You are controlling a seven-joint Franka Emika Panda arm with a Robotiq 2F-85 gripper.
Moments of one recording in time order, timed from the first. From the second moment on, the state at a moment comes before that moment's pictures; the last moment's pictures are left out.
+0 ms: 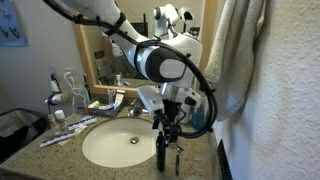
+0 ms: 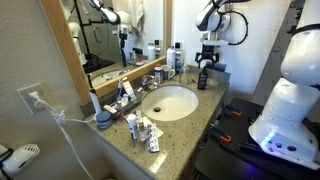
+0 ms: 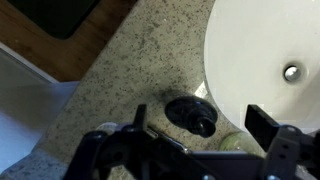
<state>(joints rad) -0.28 0.15 -0.35 -2.25 0.18 2.16 0.13</state>
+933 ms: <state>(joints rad) -0.28 0.15 -0.34 -2.30 0.18 2.30 0.15</state>
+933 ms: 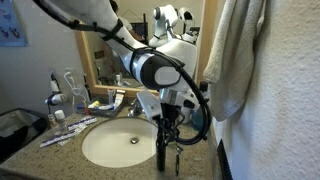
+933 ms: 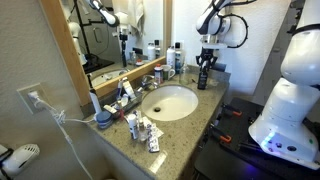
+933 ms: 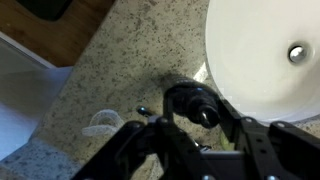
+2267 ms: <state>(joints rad) -0.19 -0.03 -0.23 -2.30 -0.01 2.14 0.36</state>
